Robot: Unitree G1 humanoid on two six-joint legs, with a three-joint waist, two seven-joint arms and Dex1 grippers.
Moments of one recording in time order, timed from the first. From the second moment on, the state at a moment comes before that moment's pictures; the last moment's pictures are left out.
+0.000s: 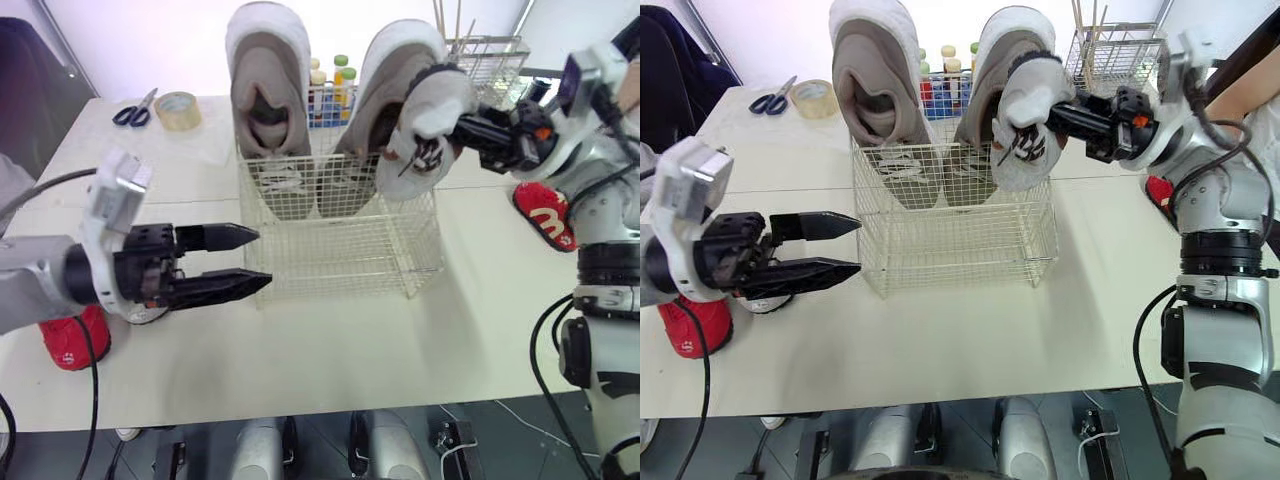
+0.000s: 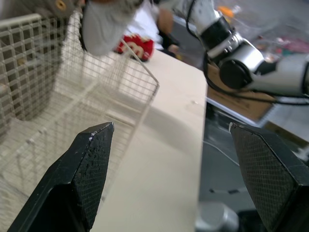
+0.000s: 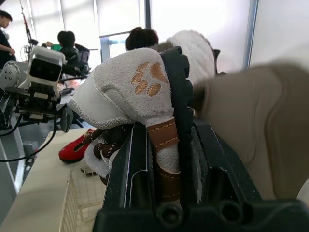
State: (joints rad) left arm -0.30 1.05 0.43 -0.57 -1.55 1.00 -0.58; right arm -0.96 -0.69 -0.10 0.45 0.74 0.34 1.39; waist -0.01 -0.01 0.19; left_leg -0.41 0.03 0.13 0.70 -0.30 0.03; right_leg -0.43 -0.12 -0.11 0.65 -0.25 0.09
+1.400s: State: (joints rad) left arm -0.09 0.91 0.28 -0.78 -1.44 0.82 -0.30; right arm -0.75 -0.72 -0.20 0.16 0.66 0.53 1.32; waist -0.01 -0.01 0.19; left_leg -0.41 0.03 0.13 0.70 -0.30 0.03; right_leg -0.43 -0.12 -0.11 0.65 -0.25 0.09
